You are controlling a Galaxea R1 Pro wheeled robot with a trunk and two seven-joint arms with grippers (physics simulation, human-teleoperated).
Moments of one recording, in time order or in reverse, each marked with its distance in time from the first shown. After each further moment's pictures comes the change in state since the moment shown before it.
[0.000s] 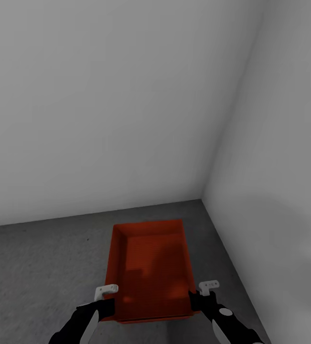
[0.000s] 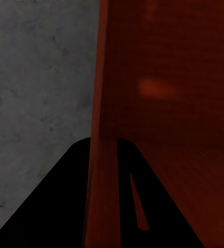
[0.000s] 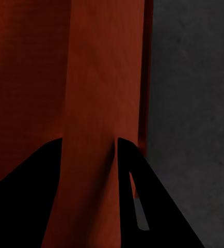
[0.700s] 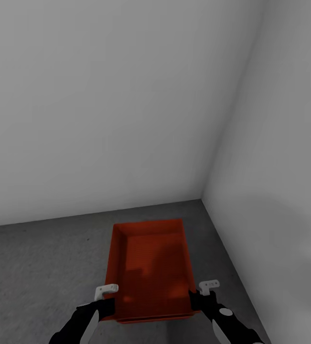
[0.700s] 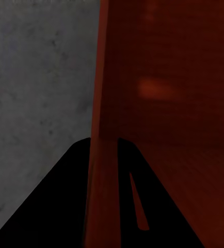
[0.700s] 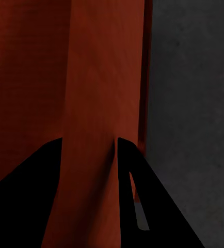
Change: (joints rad) left arm 0.000 -0.001 -0.002 0.000 0.002 -0.012 0.000; right arm 0.000 -0.001 0.001 0.000 0.000 -0.013 0.000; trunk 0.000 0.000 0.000
